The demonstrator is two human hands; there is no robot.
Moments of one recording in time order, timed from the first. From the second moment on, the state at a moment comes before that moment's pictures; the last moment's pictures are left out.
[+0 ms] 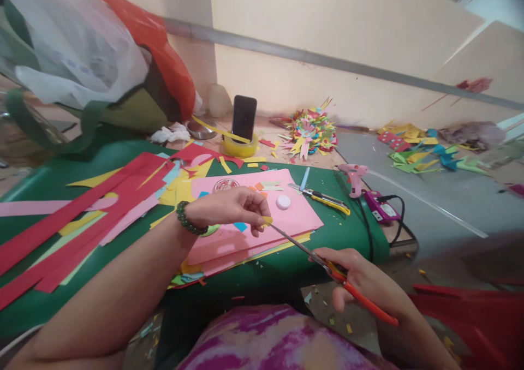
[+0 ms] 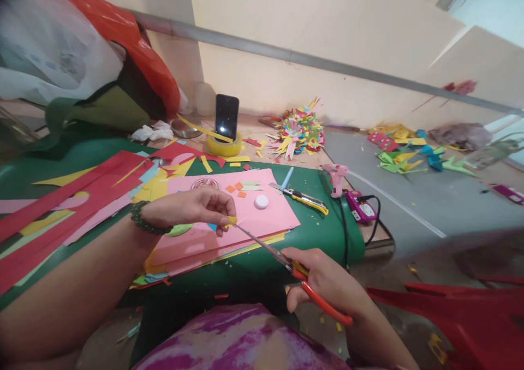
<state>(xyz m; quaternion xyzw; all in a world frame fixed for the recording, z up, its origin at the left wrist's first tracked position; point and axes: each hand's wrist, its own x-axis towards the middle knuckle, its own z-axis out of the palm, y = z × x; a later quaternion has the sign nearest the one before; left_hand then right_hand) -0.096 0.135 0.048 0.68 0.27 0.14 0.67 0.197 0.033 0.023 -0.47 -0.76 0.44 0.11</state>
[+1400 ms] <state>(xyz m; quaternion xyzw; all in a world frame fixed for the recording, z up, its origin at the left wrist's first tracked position) -0.086 0.129 0.046 0.58 0.30 0.23 0.72 0.196 0.034 0.008 -0.47 -0.77 0.42 0.15</state>
